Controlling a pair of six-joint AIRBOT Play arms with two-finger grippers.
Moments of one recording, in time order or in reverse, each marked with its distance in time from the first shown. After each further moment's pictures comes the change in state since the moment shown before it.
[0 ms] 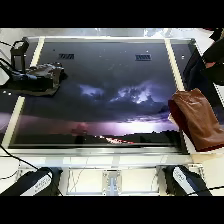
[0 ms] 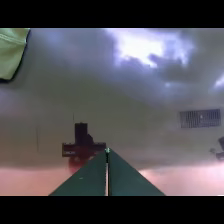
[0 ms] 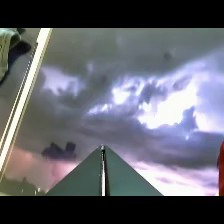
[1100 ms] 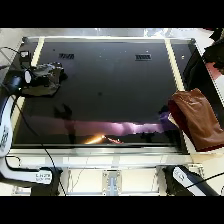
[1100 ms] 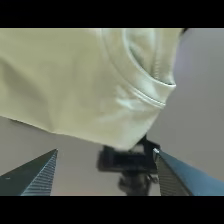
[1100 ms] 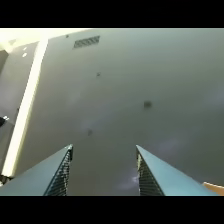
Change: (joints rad) left arm 0.142 -0.512 0.079 0.373 0.409 -0.277; right arm 0.004 -0.154 0.000 -0.013 -0.305 0.000
